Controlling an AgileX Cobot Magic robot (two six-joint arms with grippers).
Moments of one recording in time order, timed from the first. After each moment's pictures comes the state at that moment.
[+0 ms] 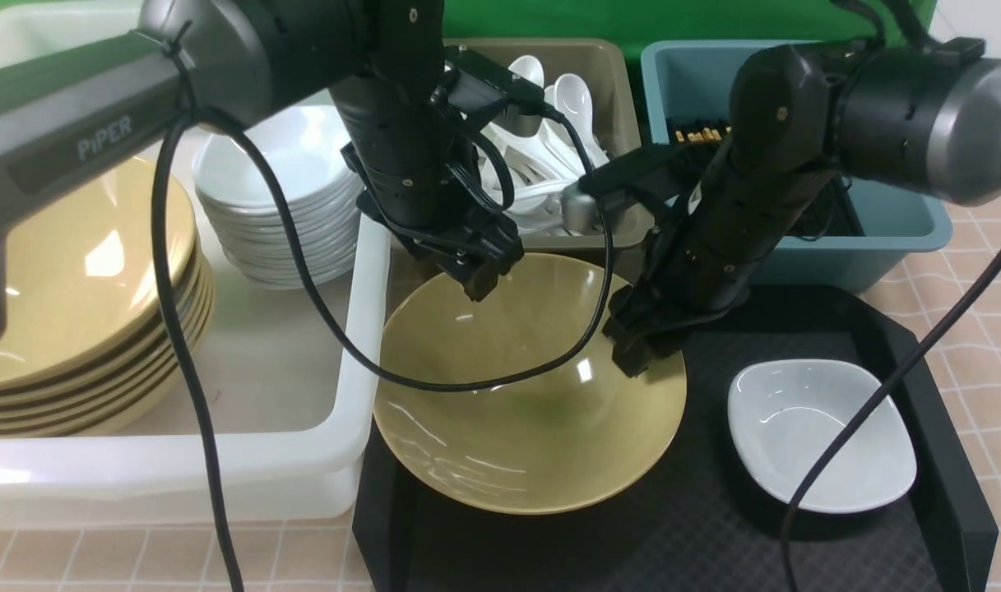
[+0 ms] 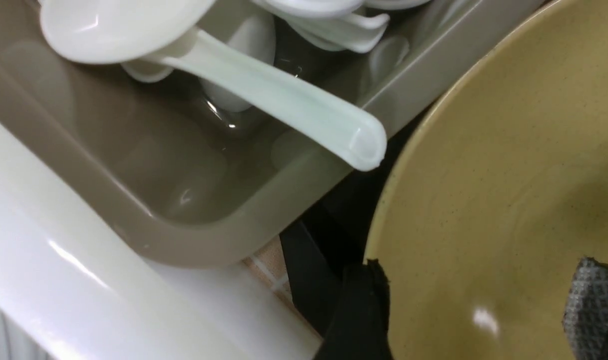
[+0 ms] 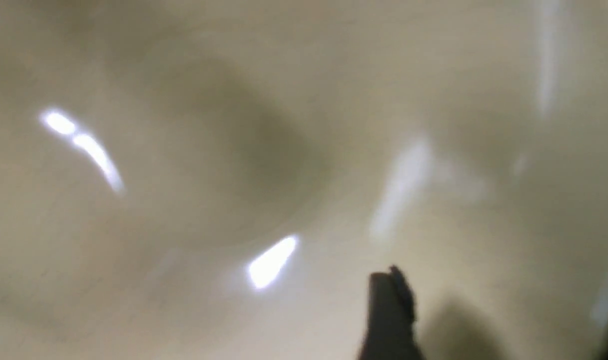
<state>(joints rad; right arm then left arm) 0.47 1.91 -1.49 0.18 1.01 -0.30 -0.50 1.93 -1.71 0.00 1.14 0.25</state>
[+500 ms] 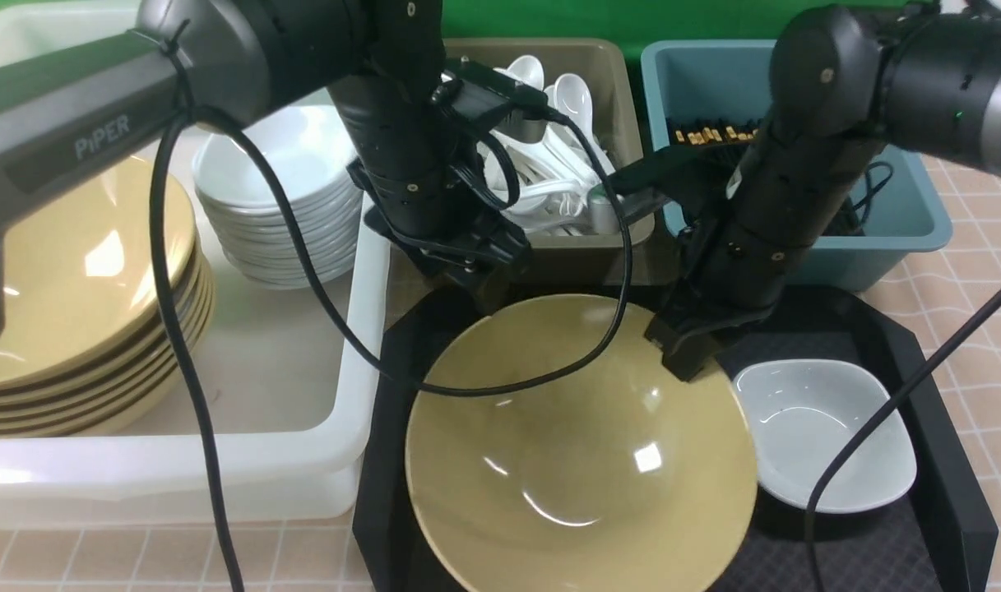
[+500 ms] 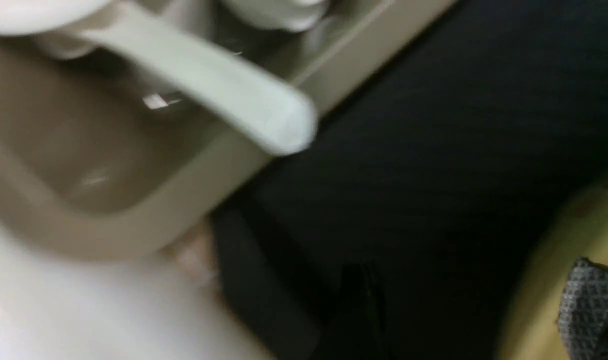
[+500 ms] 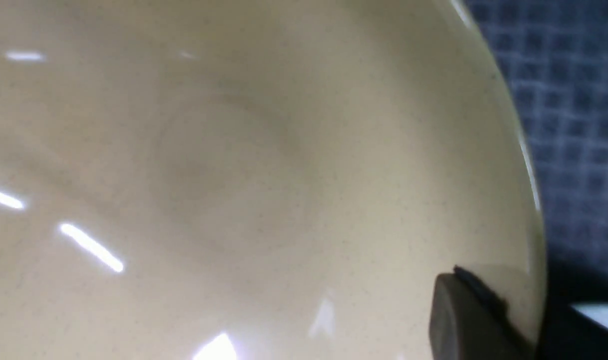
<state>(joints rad) 0.42 1.86 -1.50 0.21 1.17 -0.37 -0.50 1.93 -1.71 -0.14 1.18 0.27</state>
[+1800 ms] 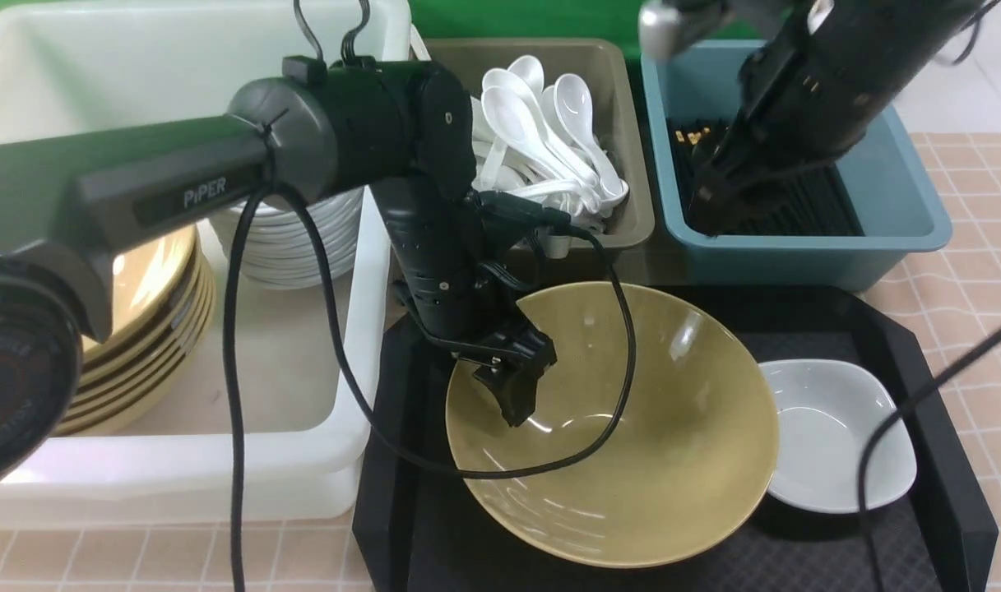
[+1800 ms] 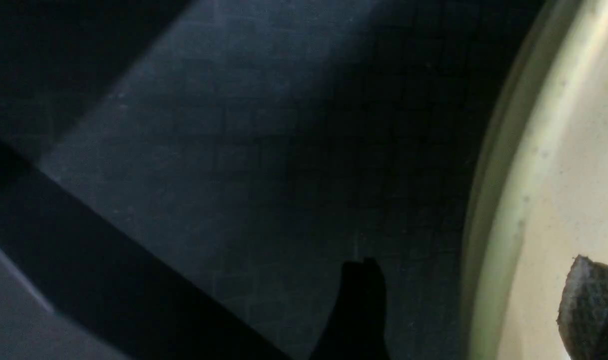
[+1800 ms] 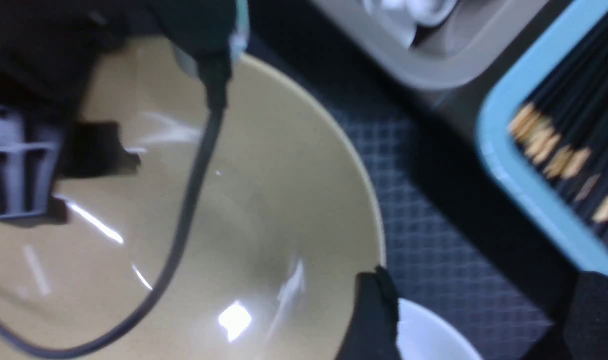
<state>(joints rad) 0.41 1.69 -1.71 0.05 1.23 -0.28 -0.50 2.03 -1.59 -0.28 1.19 0.35</state>
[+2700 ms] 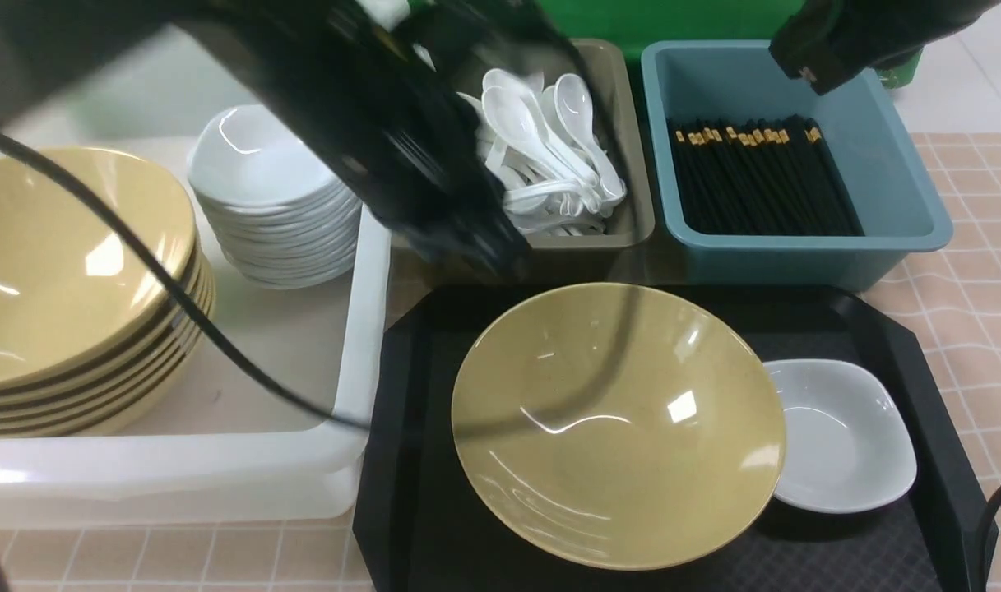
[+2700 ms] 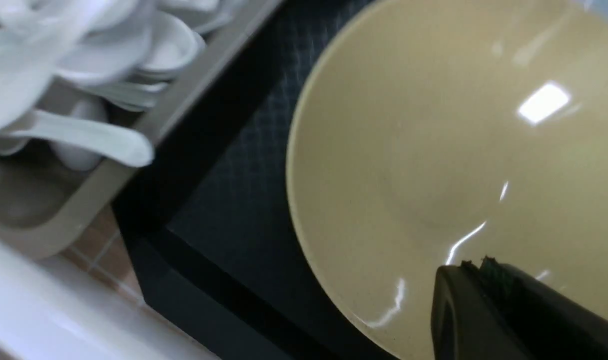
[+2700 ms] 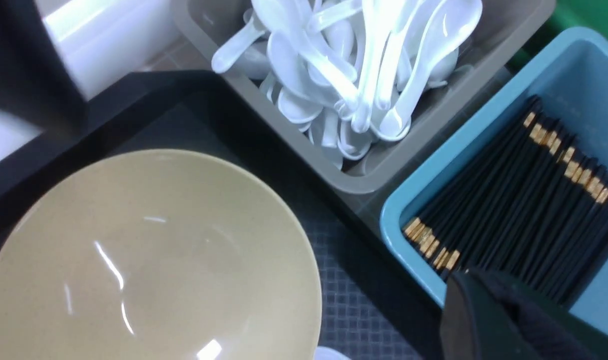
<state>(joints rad) 0.41 1.50 -1.72 0.05 1.16 -0.37 -0.58 1.65 -1.53 -0.18 1.12 0.40</state>
